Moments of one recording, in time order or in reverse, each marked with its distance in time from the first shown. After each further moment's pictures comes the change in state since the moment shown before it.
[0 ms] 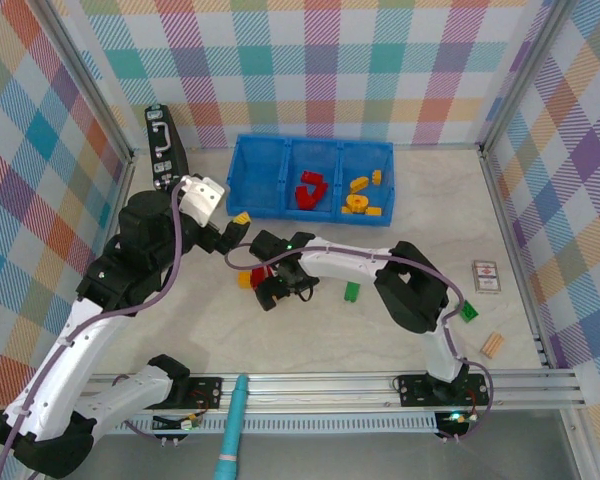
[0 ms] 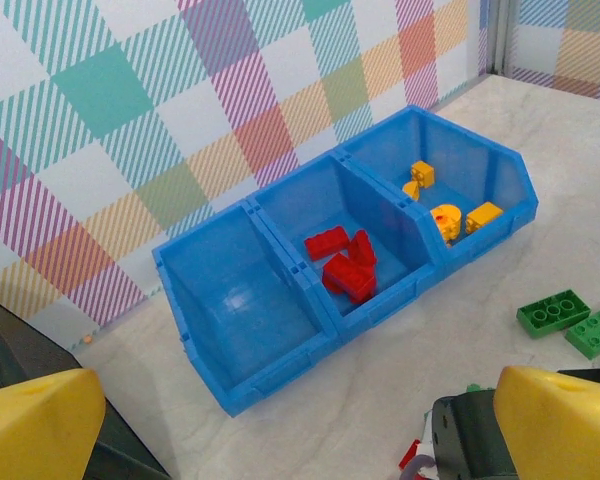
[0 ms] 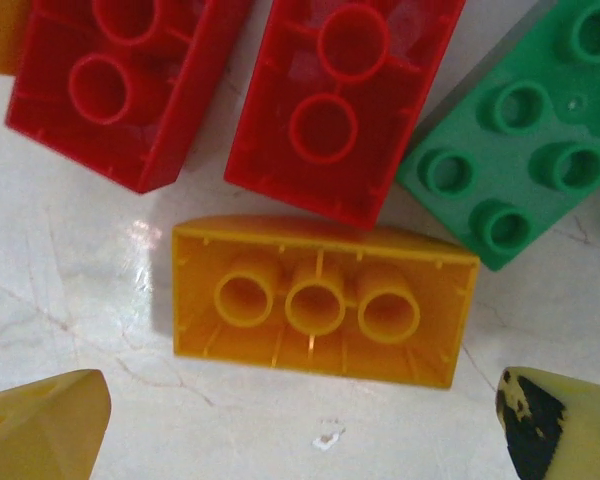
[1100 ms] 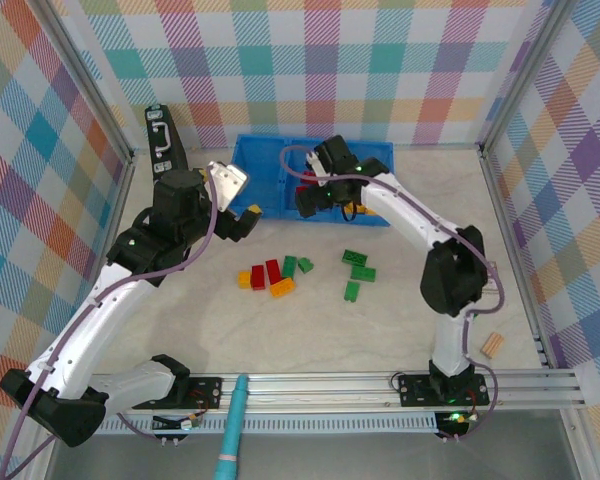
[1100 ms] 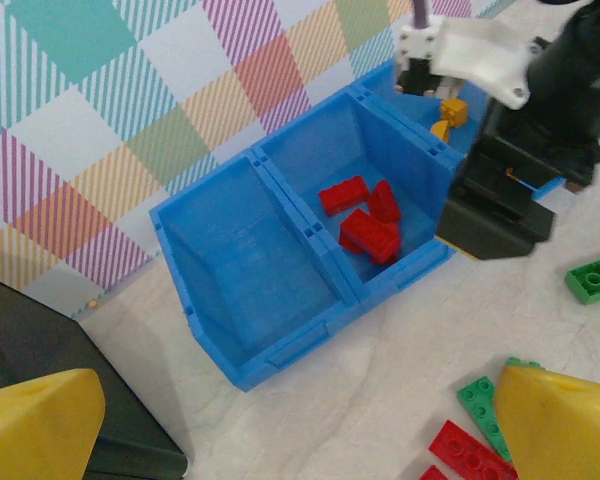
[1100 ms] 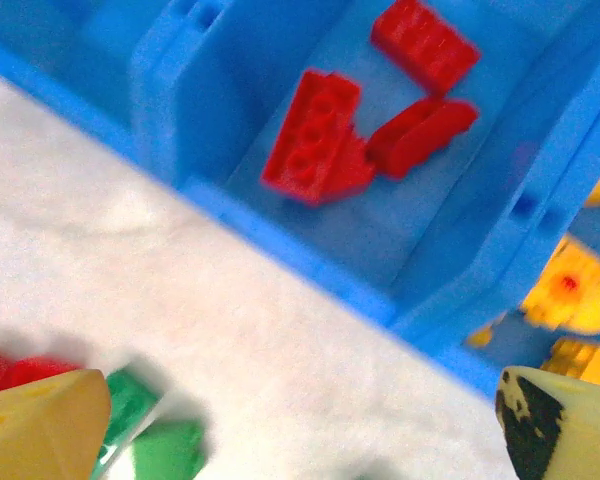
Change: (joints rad) left arm -0.001 0.187 0.064 -0.012 -0.059 0.029; right arm -0.404 -0.138 0.232 0.003 0.002 -0.303
